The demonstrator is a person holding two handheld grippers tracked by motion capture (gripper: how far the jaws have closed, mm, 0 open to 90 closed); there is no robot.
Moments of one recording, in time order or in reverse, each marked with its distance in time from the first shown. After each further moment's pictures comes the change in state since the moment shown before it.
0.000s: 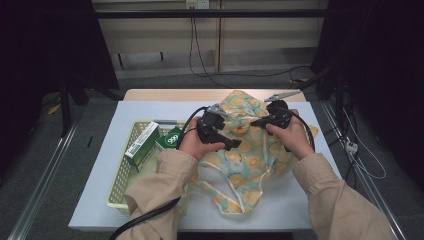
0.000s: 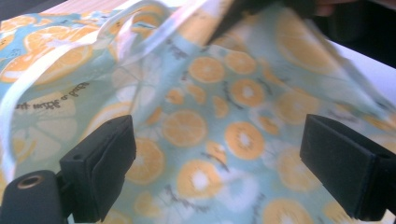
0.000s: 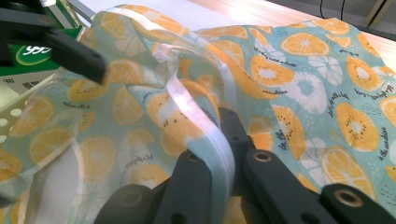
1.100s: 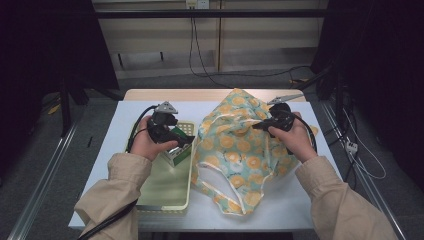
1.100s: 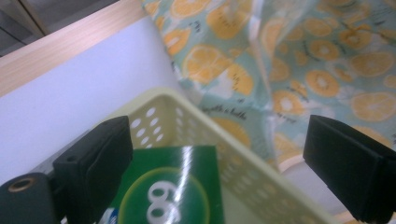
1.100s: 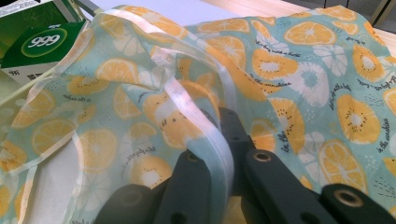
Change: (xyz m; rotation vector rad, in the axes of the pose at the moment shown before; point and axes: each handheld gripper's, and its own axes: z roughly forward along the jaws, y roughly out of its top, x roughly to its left) left arm 0.057 -0.060 -0.090 0.018 0.220 -0.065; right arm -0.002 -0.009 -0.004 -0.008 0.017 -0.004
